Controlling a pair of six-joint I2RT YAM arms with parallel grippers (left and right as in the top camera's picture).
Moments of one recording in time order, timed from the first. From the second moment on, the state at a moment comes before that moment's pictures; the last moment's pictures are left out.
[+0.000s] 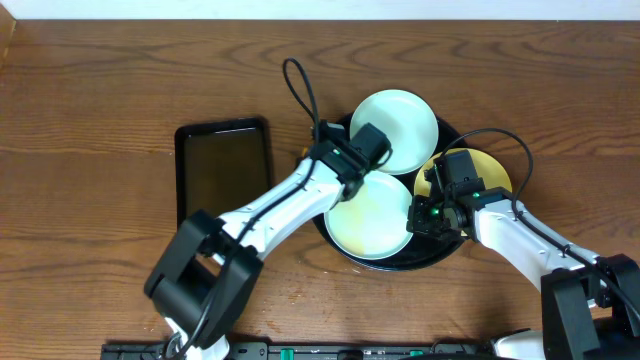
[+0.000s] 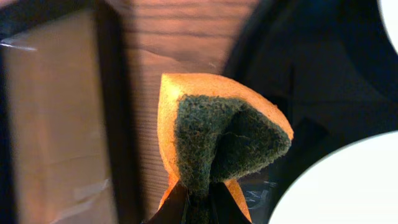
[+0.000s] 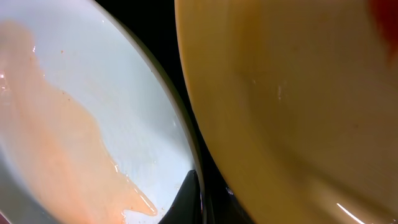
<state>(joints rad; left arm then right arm) -0.71 1.85 1.32 -0.85 -0.50 -0.60 0.28 1.58 0.72 -0.45 -0.28 0.49</state>
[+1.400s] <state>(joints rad) 0.01 1.66 1.16 -0.94 0.10 -0.32 0.28 1.58 0.71 -0.43 -0.30 0.32</state>
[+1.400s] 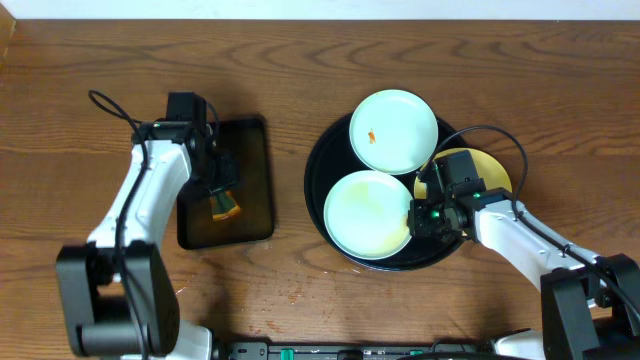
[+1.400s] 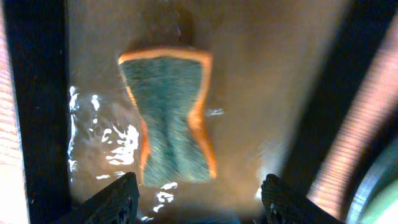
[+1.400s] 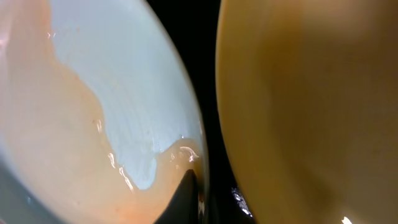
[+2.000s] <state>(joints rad) -0.03 1.59 1.18 -0.95 0.11 -0.32 0.30 1.34 0.91 -0.74 -0.06 0.30</state>
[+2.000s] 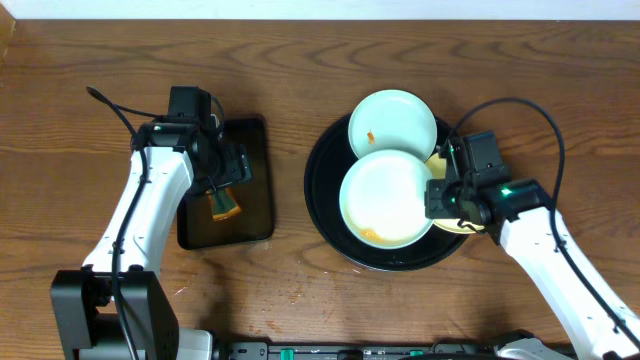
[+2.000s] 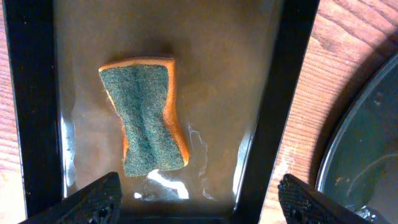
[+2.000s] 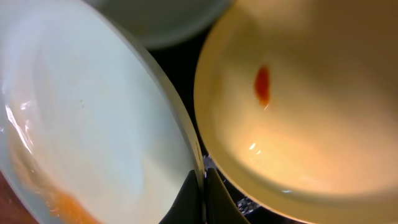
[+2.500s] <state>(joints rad) -0.03 1.59 1.18 -0.95 0.11 -0.32 0.55 1.32 1.00 -0.74 0.40 0.23</state>
